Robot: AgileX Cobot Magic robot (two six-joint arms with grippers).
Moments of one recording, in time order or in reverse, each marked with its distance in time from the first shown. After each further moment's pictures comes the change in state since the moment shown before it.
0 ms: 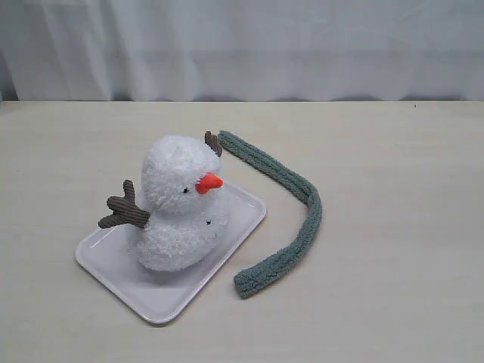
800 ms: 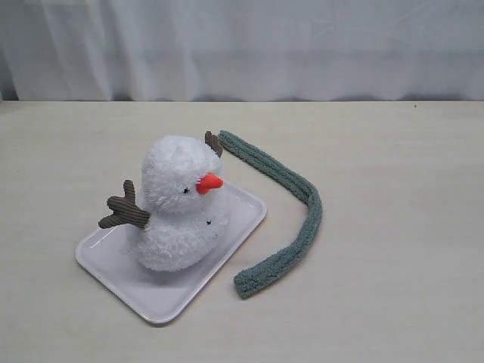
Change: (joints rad) left arm 0.000 0.000 0.000 0.000 -0.002 0.000; right arm 0.000 0.073 -0.258 0.171 -0.345 0.320
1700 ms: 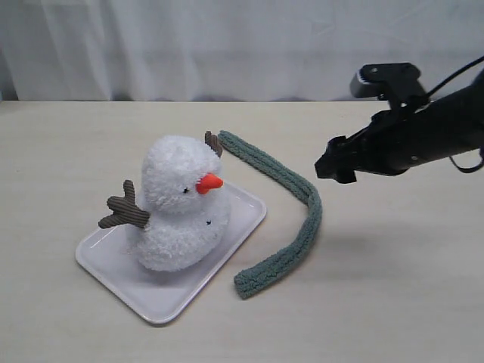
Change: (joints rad) left arm 0.000 0.000 0.000 0.000 0.000 0.000; right arm 0.234 1.532 -0.714 0.574 0.565 -0.994
